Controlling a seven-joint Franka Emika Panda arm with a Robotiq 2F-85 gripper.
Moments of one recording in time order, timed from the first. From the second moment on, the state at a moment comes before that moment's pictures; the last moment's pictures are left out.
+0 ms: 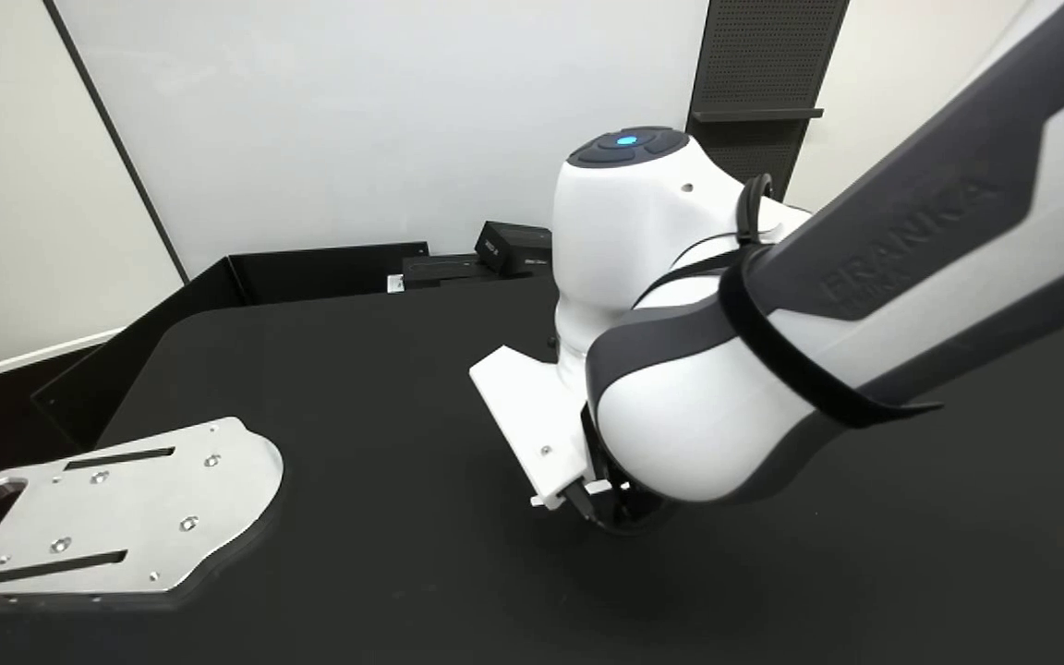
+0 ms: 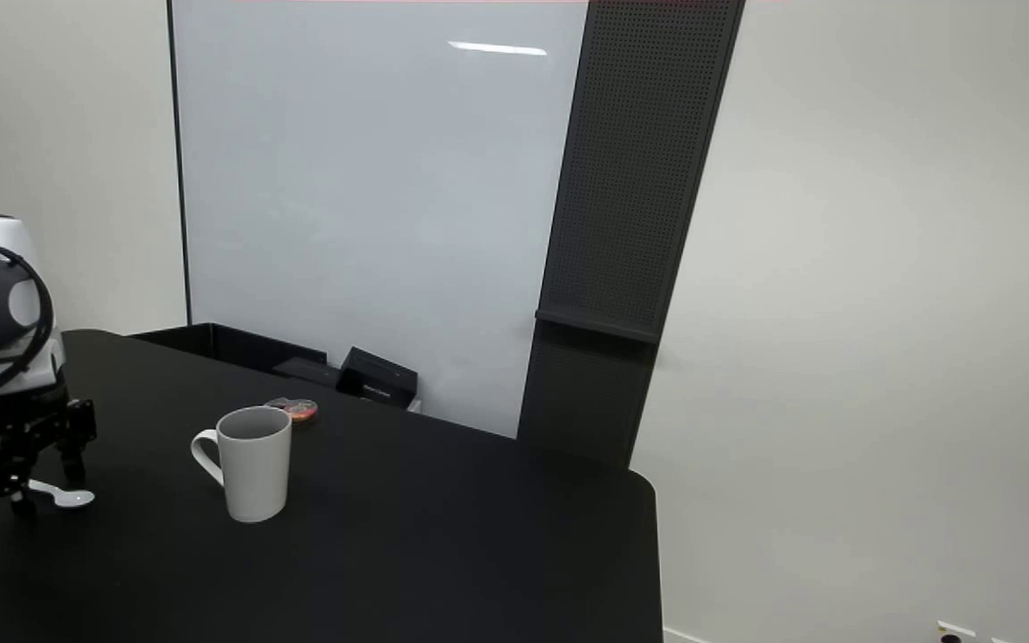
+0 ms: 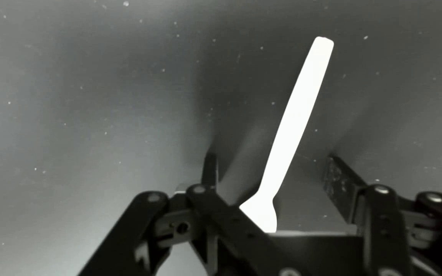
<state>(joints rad) 0.52 0.76 0.02 -1.85 -0.17 2.61 2.04</state>
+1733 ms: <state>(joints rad) 0.66 0.65 -0.13 -1.76 -0.61 2.20 2.05</state>
